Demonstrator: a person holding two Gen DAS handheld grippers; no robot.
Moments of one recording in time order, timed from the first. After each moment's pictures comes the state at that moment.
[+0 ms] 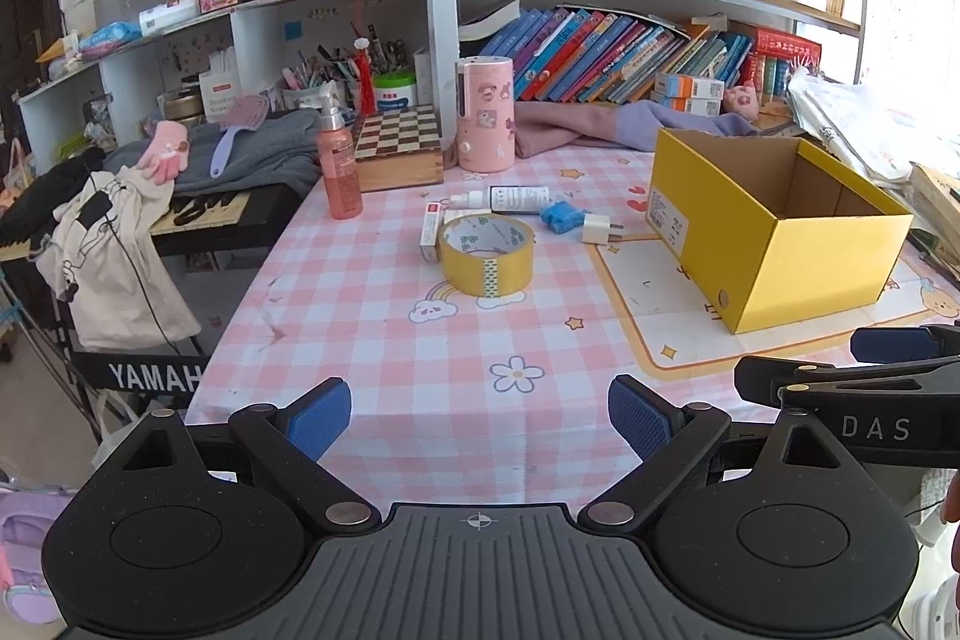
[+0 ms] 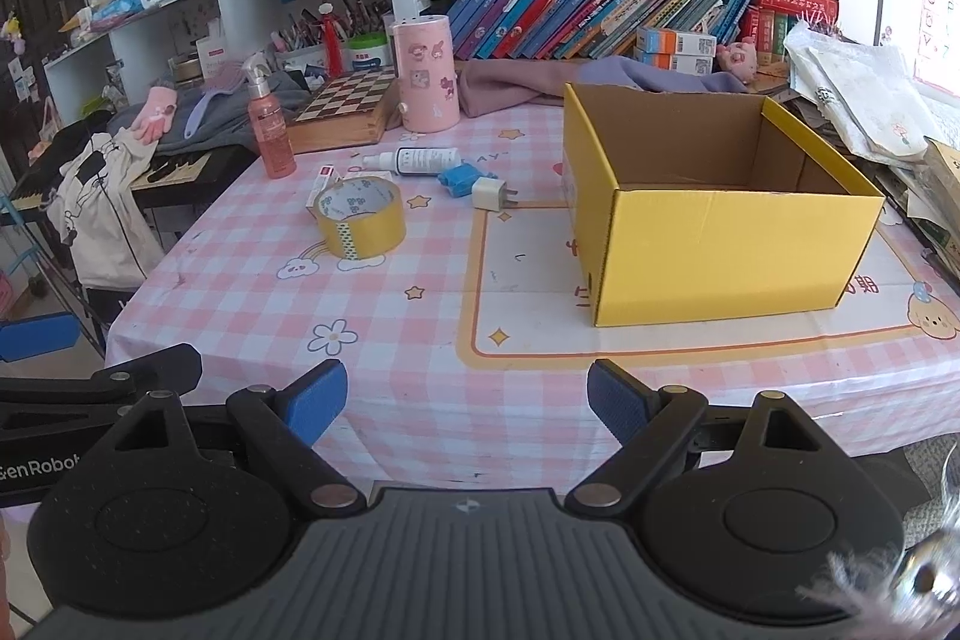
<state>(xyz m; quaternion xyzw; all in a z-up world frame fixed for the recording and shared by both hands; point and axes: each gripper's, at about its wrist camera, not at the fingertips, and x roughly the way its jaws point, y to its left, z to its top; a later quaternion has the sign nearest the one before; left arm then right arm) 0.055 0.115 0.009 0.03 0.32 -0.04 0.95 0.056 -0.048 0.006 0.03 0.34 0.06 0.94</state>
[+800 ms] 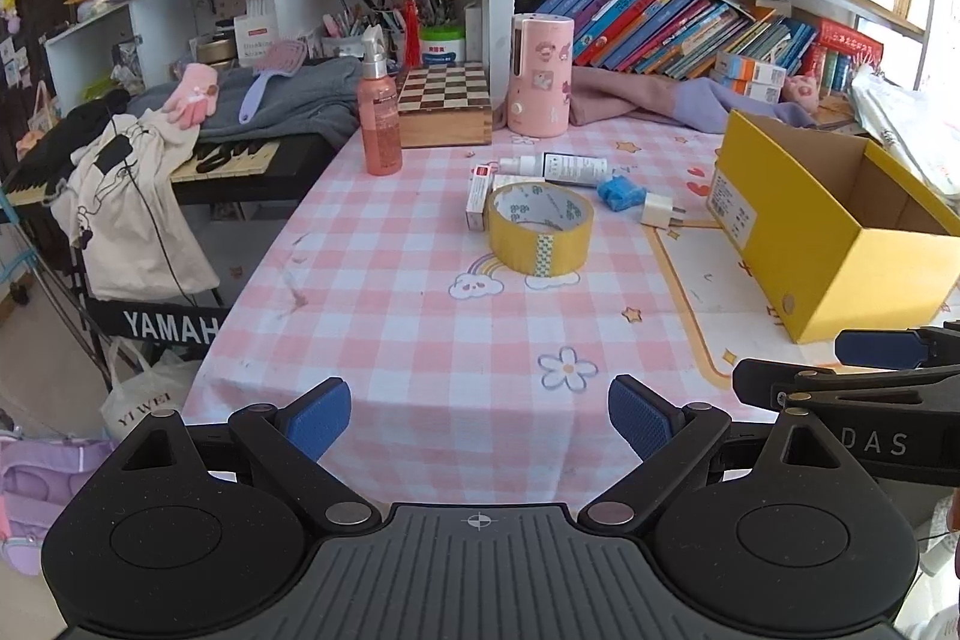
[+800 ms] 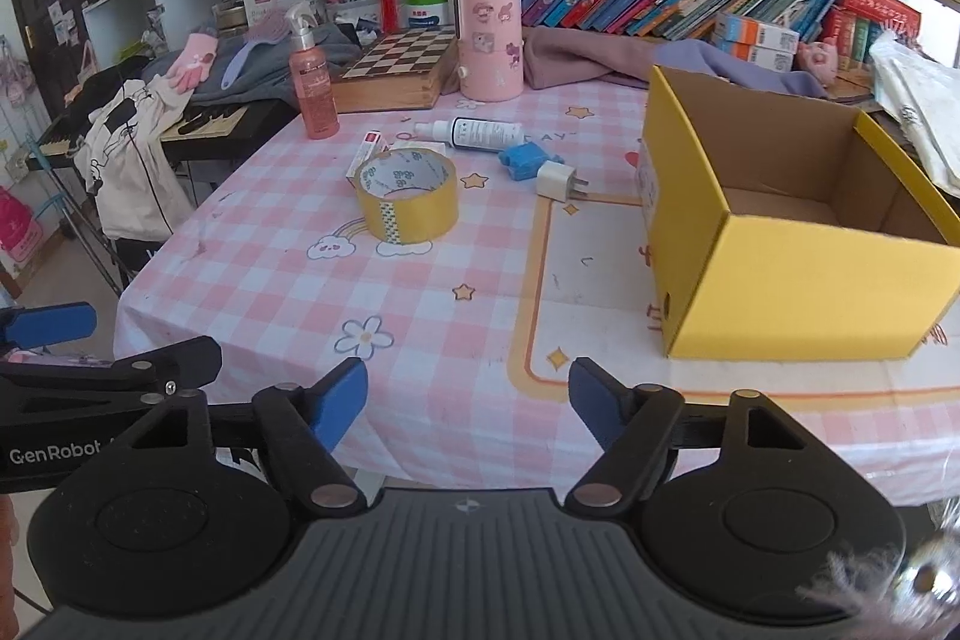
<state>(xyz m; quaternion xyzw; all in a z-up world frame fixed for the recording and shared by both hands) 0.105 0.129 -0.009 0.01 0.36 0.01 0.93 0.120 -0.027 -0.011 -0.01 0.37 0.12 0.92</state>
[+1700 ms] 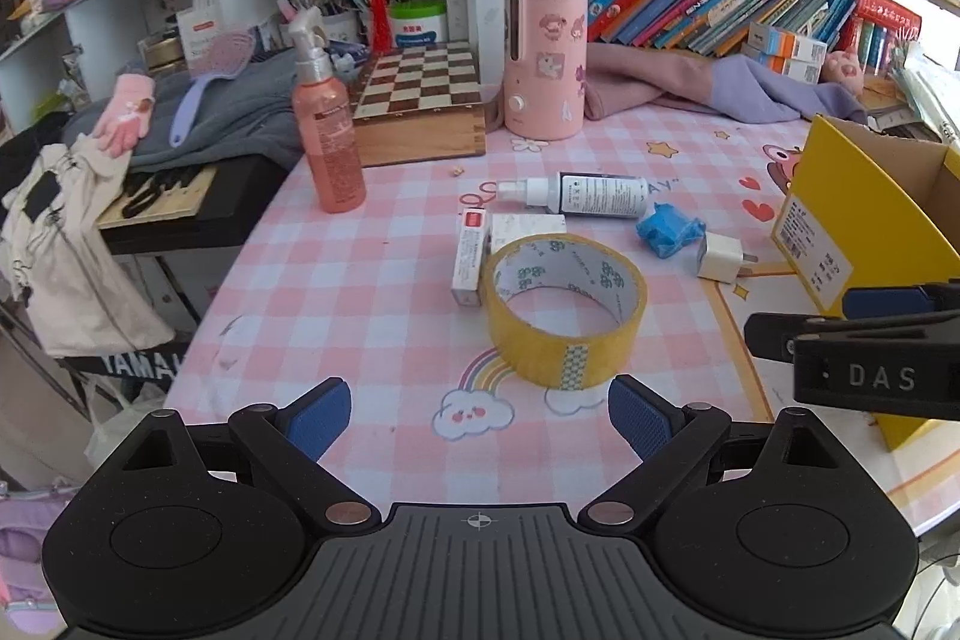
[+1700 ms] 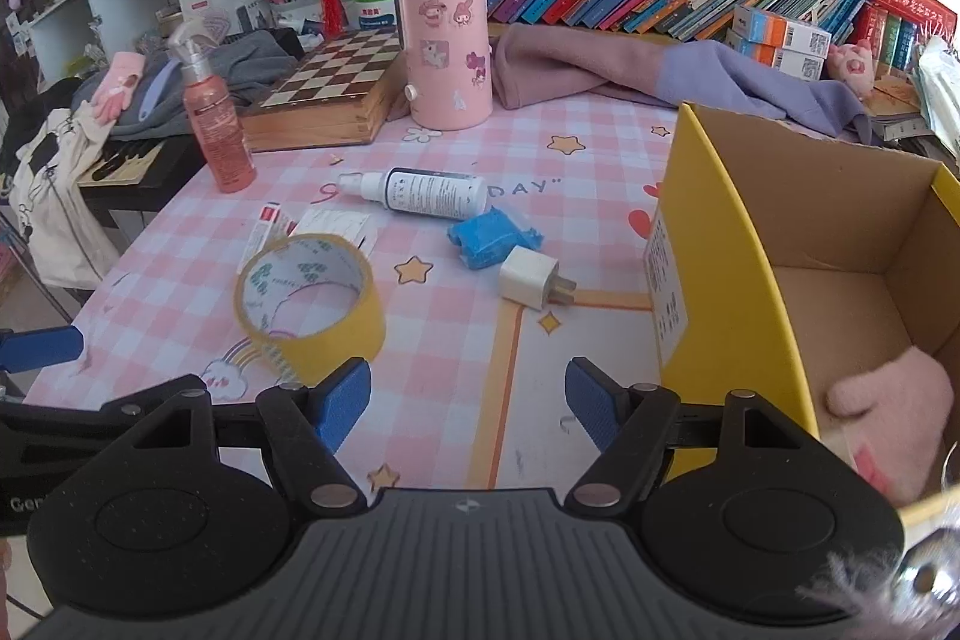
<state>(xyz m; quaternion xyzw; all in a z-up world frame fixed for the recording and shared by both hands) 0.245 0.122 -0.039 0.03 0.39 -0.01 0.92 0.278 -0.030 -0.034 0.00 0.39 0.10 0.92</state>
